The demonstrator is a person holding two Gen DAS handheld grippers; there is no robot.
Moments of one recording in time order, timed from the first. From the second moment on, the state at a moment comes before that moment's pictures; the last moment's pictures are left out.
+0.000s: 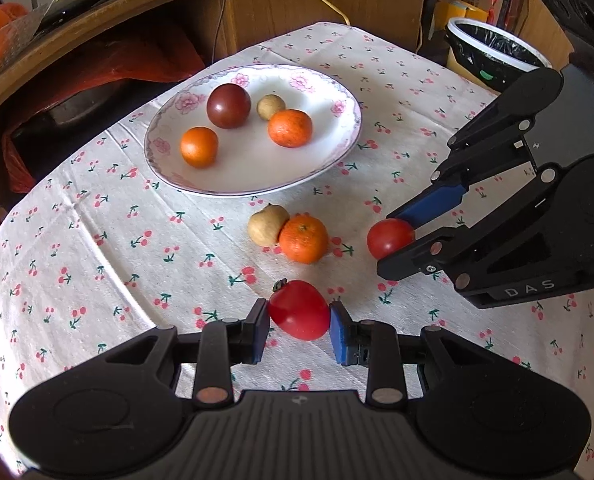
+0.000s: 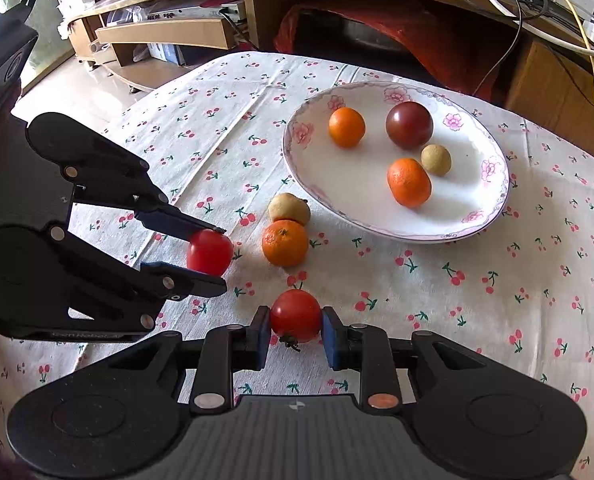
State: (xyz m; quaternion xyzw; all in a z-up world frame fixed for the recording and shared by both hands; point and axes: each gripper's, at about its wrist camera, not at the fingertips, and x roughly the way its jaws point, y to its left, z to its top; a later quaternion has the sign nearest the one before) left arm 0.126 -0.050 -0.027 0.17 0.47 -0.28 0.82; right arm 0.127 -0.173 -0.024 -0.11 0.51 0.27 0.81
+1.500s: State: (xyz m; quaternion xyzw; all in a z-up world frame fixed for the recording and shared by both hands) left arm 0.176 -0.072 0.010 0.18 0.41 -0.25 0.86; right arm 0.161 -0.186 0.009 -0.10 0.45 0.24 0.85
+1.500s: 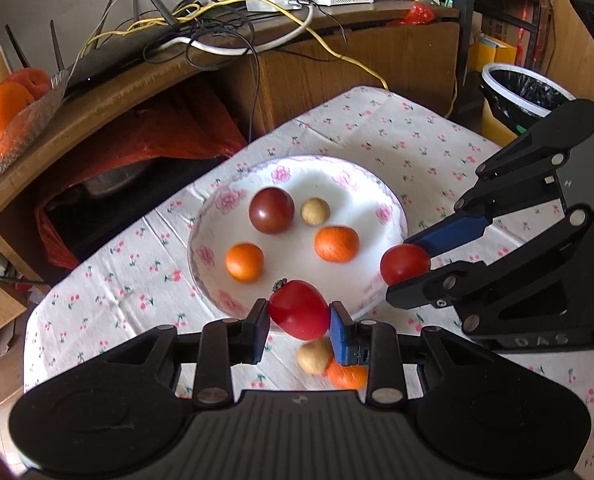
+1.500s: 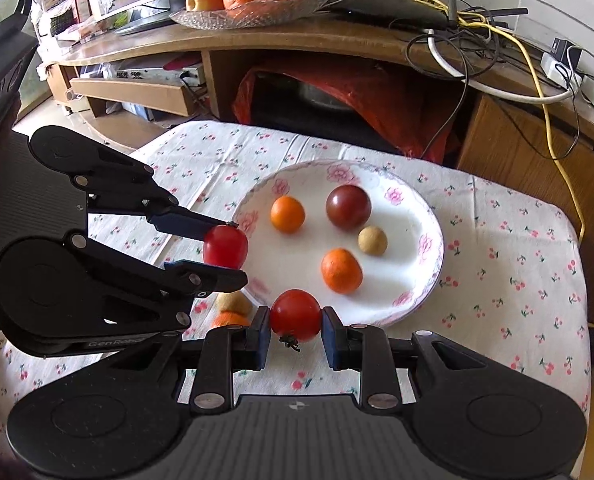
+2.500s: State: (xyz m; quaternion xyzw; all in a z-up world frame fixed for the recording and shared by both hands) left arm 0.214 -0.088 -0.019 0.17 0.44 -0.23 0.85; right arm 0.201 -0.199 -0.021 -0.09 0.47 0.20 0.86
